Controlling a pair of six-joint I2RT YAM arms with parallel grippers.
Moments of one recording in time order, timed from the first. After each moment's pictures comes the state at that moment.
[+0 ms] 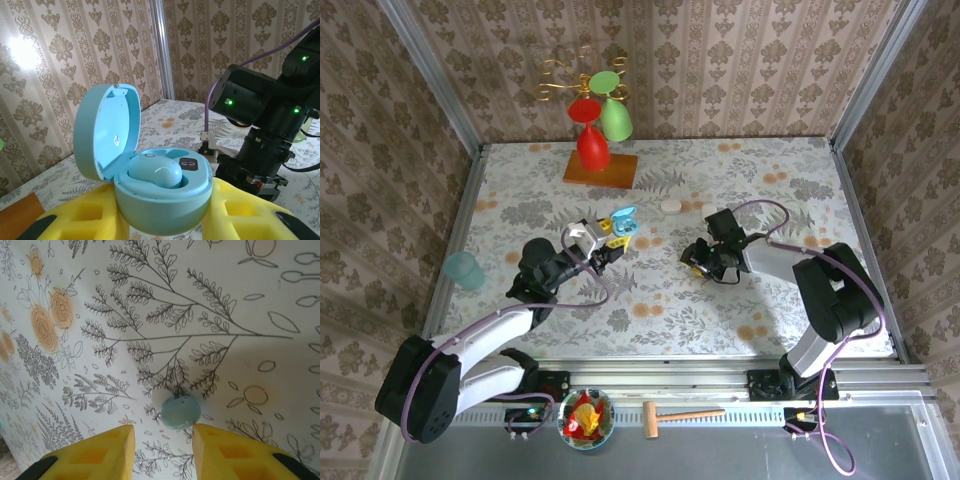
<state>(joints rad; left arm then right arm) -0.56 1.07 0.40 0.72 0.48 0.13 0.41 1.67 0.82 -0.18 -0.33 0.96</state>
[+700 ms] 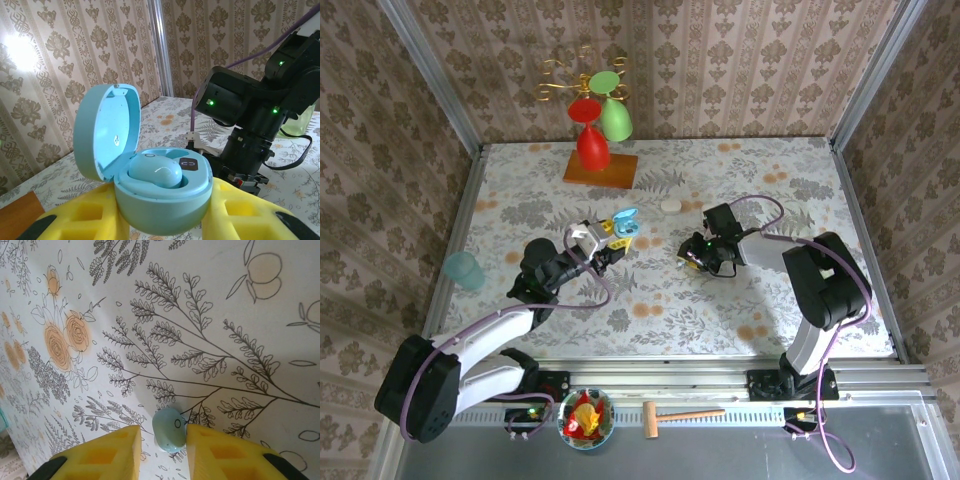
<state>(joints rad) -0.57 1.07 0.40 0.71 0.47 0.14 0.38 1.75 0.88 -0.14 -0.38 0.91</state>
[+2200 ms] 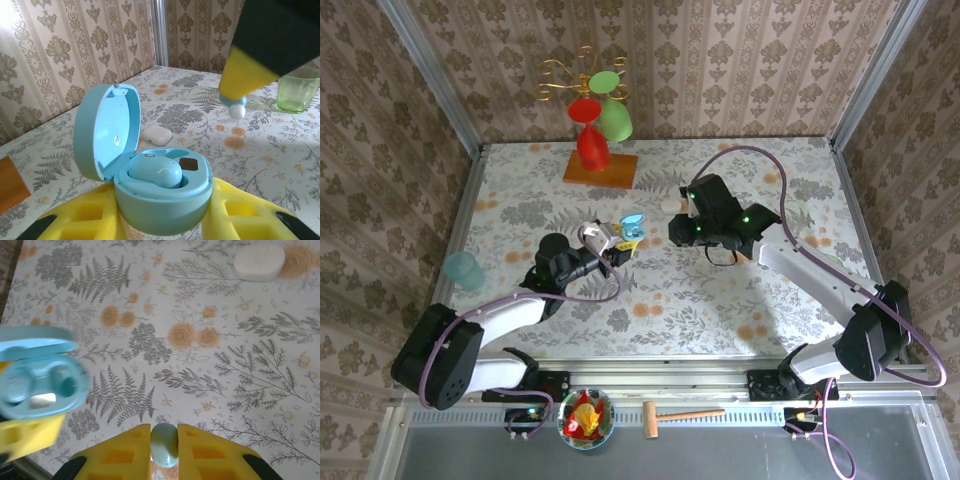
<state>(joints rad) -0.56 1.27 0.41 0.75 0.49 0.12 0.63 1.43 1.26 -0.67 -0.07 0.52</state>
